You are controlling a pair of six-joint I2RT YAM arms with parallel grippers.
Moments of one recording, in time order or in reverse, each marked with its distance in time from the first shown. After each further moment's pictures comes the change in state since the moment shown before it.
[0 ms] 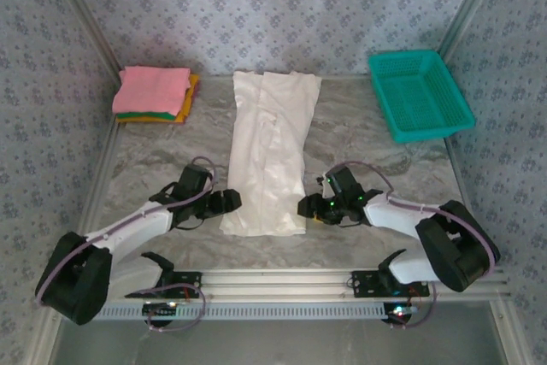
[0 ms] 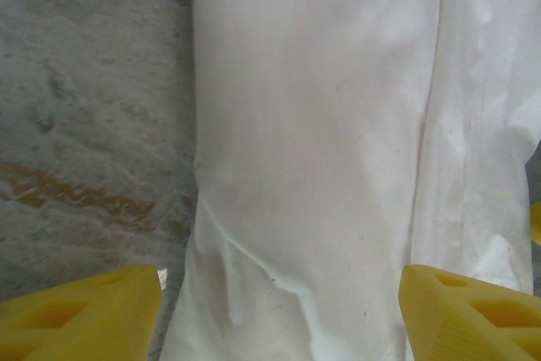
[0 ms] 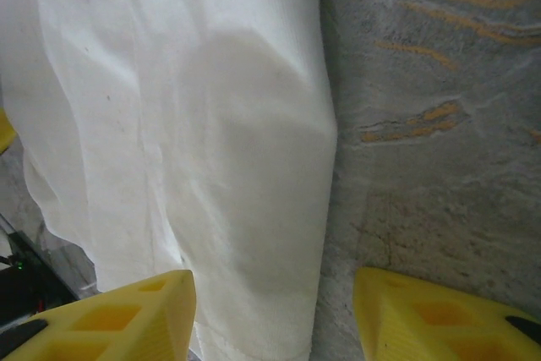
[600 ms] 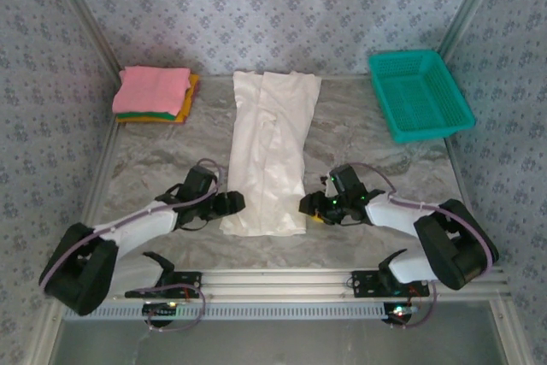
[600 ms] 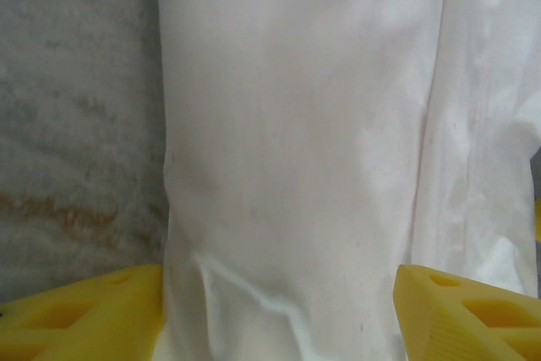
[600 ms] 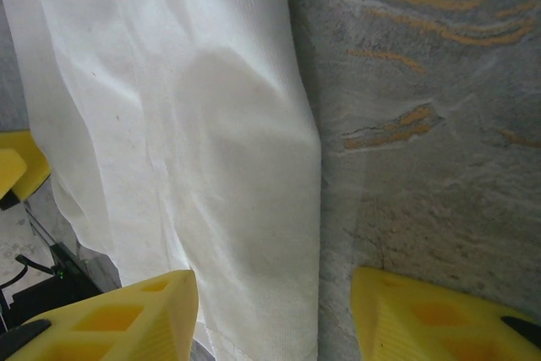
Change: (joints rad) left arm -0.042 0.019 -0.017 0.038 -0.006 -0.036; right arm -0.044 0.006 -0.021 0.039 -0.048 0.061
